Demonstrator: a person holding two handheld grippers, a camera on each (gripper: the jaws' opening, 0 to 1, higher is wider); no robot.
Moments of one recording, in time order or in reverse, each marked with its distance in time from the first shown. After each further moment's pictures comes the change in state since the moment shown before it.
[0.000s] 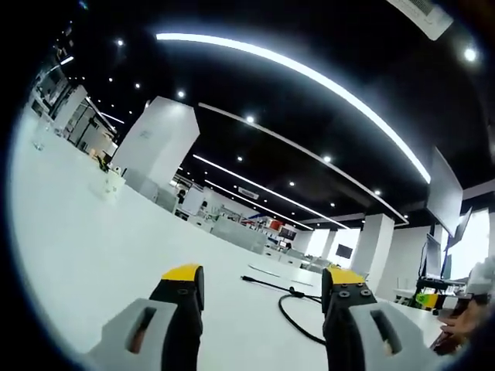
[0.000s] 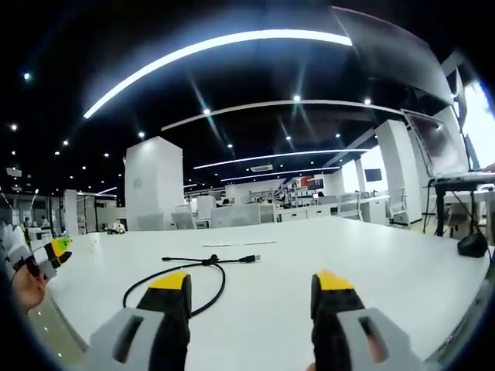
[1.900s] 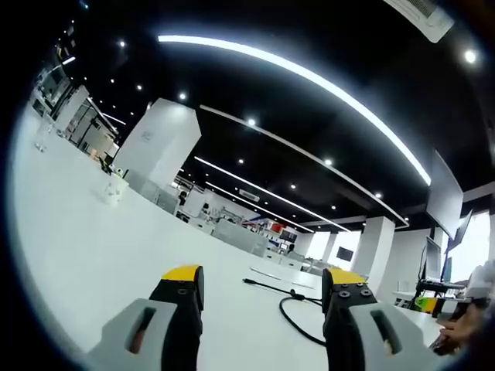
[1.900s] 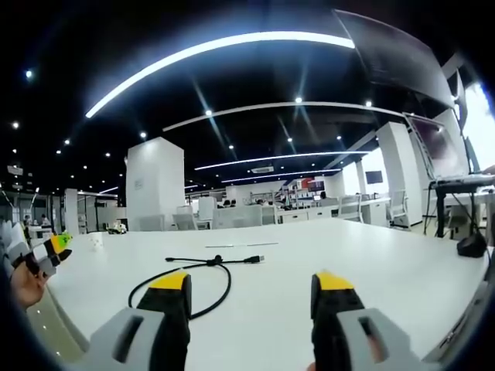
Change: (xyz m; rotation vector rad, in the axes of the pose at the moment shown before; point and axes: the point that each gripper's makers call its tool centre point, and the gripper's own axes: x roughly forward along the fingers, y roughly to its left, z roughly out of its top) left arm -0.007 0.004 0.007 -0.009 -0.012 0.007; right arm -0.004 0.012 0.003 -0.014 -0.014 0.006
